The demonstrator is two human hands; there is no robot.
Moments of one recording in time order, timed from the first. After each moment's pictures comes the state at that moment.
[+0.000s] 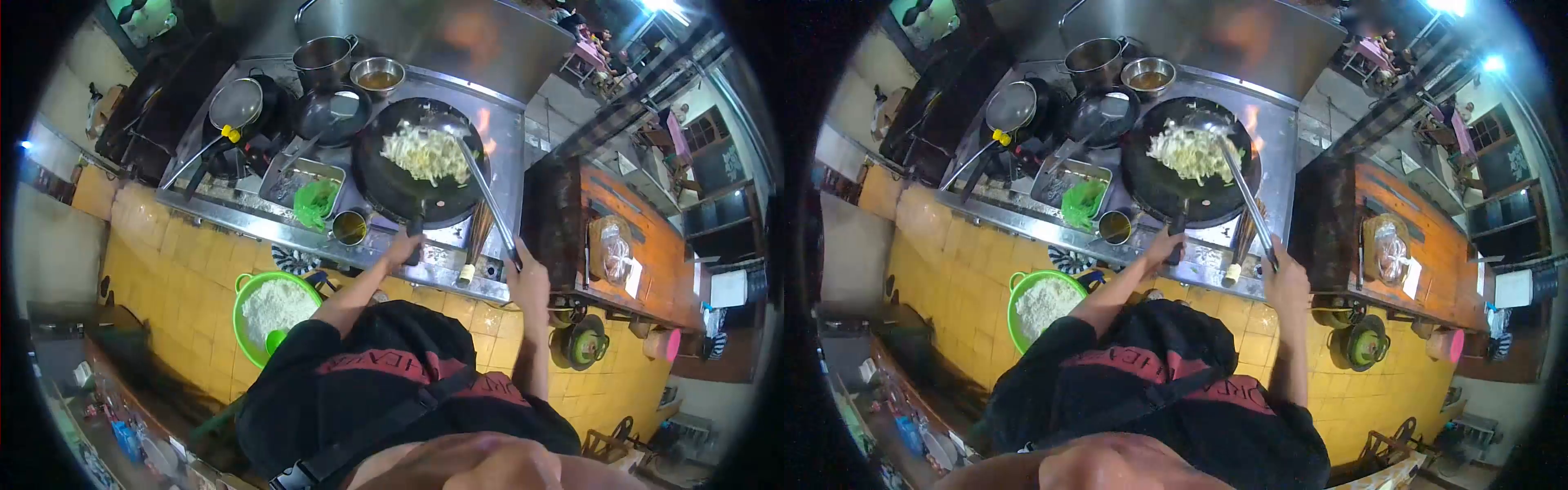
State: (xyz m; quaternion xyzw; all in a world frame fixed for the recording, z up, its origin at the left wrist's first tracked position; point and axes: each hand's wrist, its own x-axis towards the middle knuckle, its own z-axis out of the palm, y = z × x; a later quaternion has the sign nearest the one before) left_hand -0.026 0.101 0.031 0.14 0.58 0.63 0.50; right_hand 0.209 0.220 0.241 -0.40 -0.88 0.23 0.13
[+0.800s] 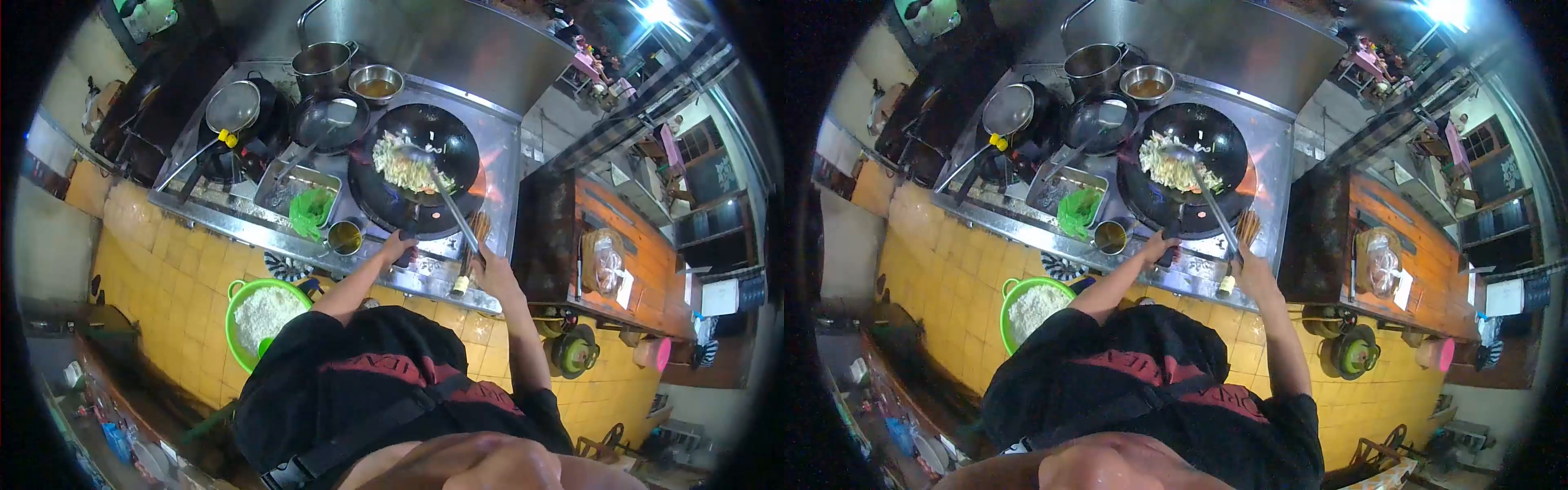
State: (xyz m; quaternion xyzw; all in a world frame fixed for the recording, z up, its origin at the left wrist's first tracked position) left_hand -0.060 0.120 0.000 0.09 0.52 0.63 0.56; right_hand 0.161 0.252 0.167 -0.26 -0.93 0.25 0.08
